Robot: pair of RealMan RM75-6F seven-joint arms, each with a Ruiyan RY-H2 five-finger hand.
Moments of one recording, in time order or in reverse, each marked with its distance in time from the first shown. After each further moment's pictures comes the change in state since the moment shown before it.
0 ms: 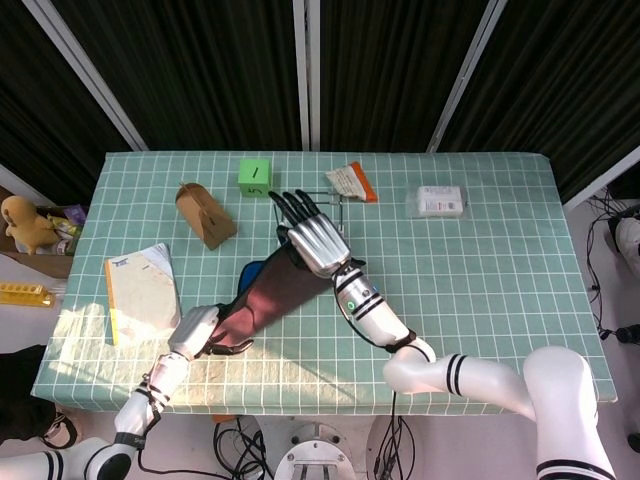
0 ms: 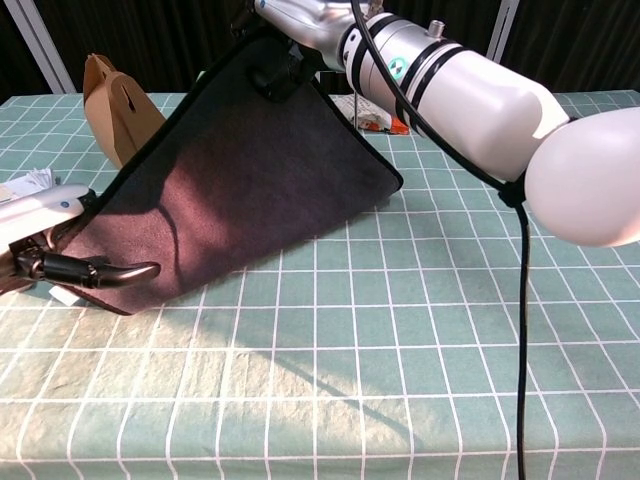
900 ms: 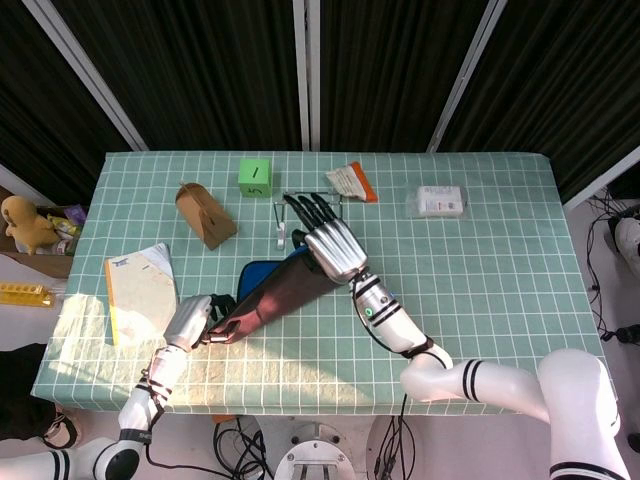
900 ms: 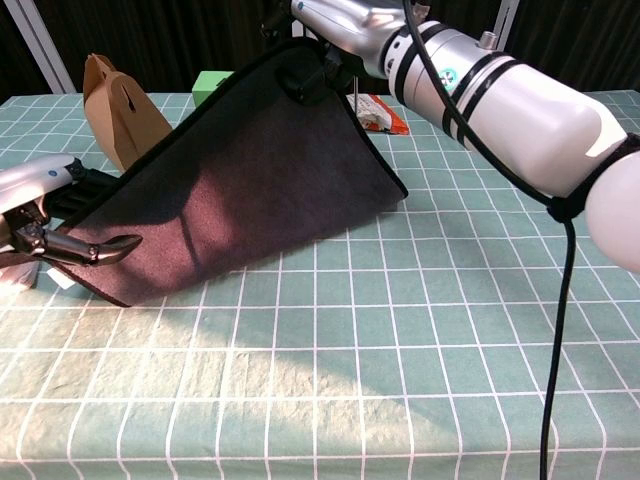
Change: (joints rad) left arm 0.009 -0.017 -0.051 -0.033 -0.074 0.059 0.077; right arm -0.061 0.063 -0.087 -0.059 -0.051 0.095 0.078
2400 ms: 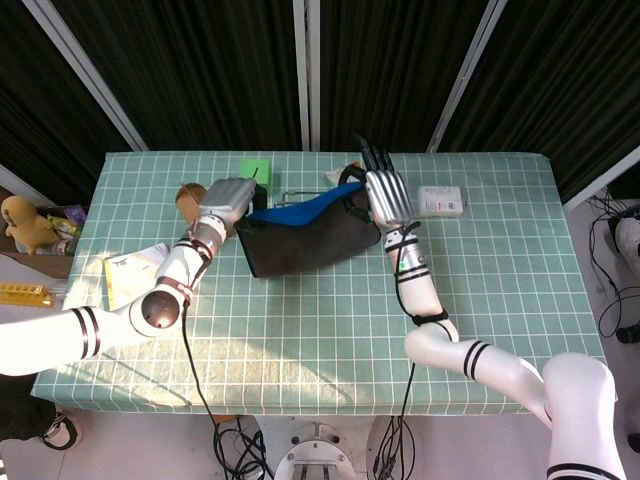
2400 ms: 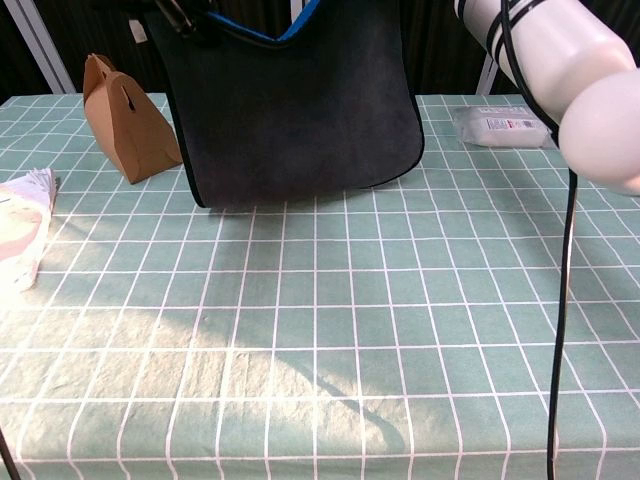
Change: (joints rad) left arm -0.799 0.324 -0.247 0.060 -1.170 -0.423 0.648; right arm 0.006 -0.037 0.204 0.248 0.096 0.023 0.323
